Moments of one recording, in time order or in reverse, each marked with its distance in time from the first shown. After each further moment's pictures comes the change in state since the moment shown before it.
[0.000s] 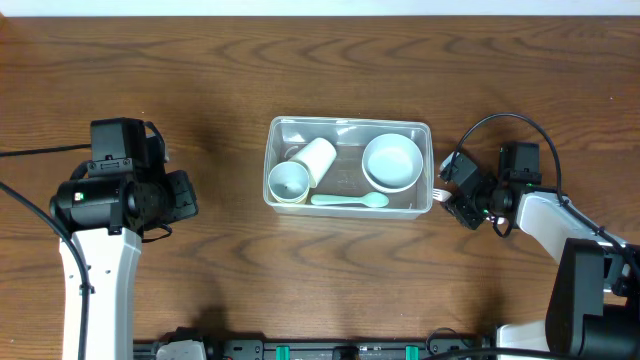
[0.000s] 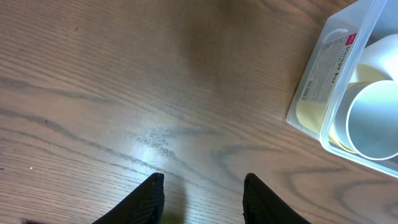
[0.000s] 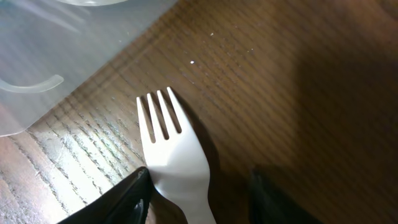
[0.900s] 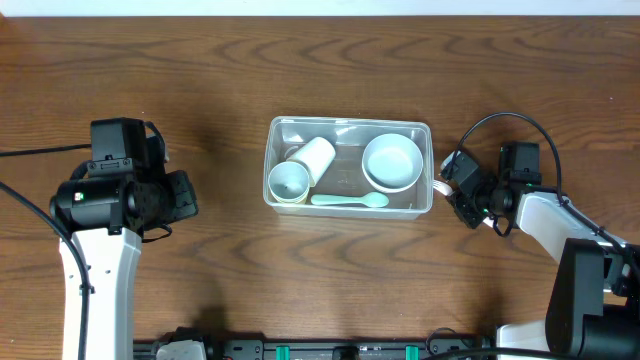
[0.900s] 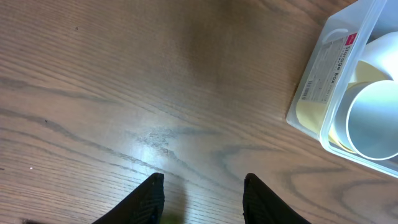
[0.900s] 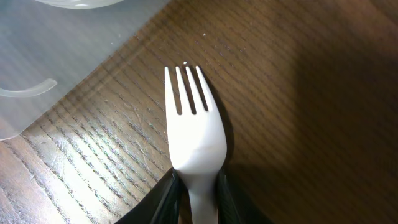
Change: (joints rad) left arm 0.000 0.000 0.000 0.000 0.000 0.000; right arm 0.000 0.000 0.000 0.008 0.006 0.018
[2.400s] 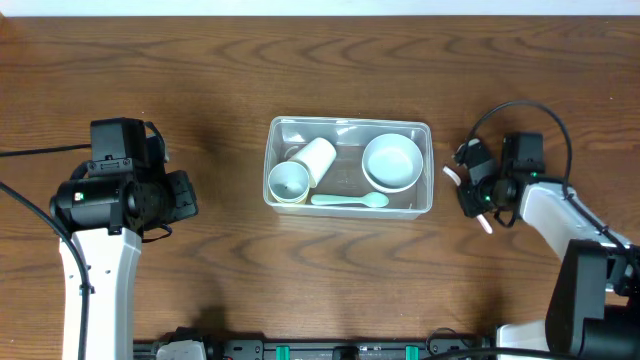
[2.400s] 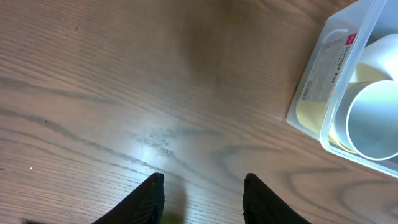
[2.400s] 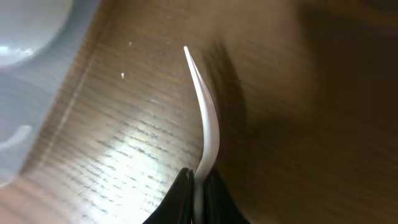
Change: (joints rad) left arm 0.000 0.000 0.000 0.000 0.000 0.000; right arm 0.005 -0.013 0.112 -0.132 0.092 0.336
